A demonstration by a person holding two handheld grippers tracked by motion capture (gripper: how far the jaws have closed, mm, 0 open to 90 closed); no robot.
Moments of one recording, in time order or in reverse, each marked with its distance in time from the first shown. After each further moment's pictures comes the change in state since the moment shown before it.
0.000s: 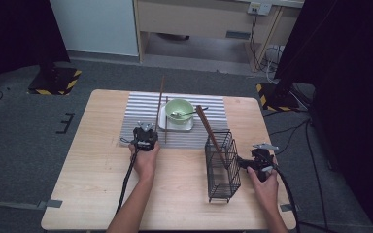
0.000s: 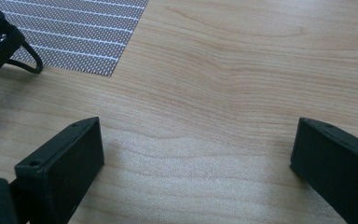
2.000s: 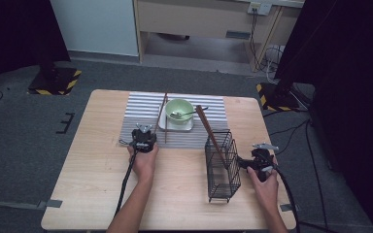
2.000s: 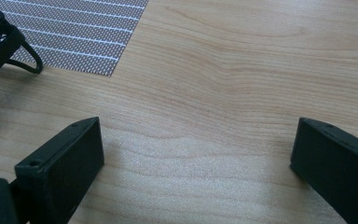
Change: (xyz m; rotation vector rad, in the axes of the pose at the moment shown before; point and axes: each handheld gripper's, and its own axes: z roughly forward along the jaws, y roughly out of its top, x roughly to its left) left arm 0.004 -0.006 -0.001 0.010 0.011 -0.022; right arm 0.000 0.000 0.000 0.000 0.000 0.000
